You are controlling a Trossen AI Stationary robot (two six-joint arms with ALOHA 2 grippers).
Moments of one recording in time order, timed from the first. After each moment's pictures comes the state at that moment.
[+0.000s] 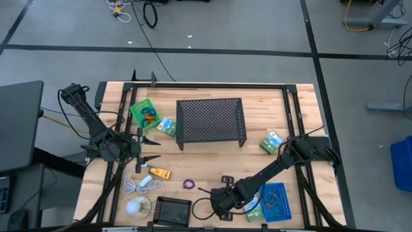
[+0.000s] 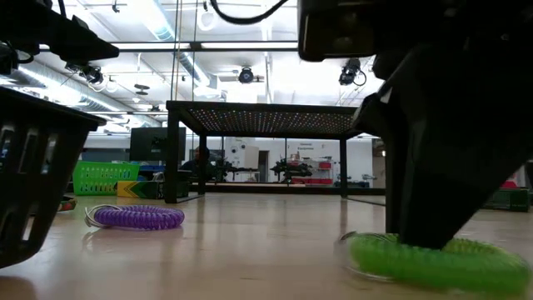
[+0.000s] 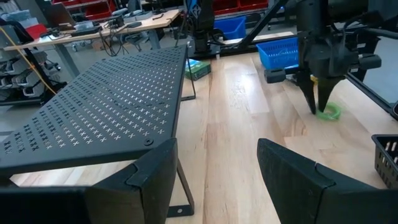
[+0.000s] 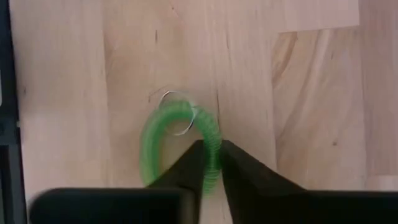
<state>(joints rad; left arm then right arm) -0.86 0.59 0.29 -0.08 -0.95 -0.14 0.59 2.17 1.52 -0.62 0.12 0.64</state>
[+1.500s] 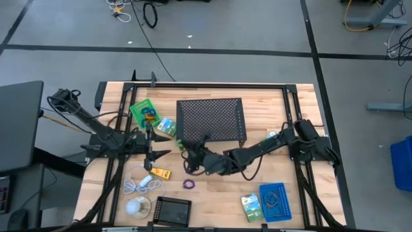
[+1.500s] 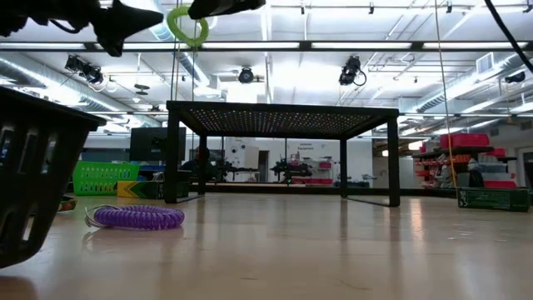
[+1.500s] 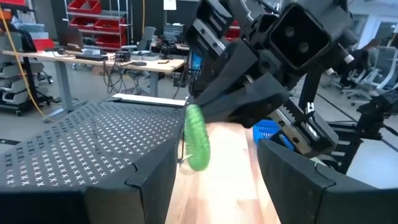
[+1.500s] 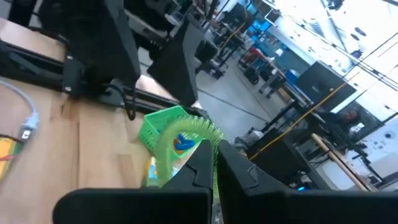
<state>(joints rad) -0.60 0.79 0.29 0.51 -0.72 -0.07 0.34 2.01 1.51 0.28 0.89 -0.48</state>
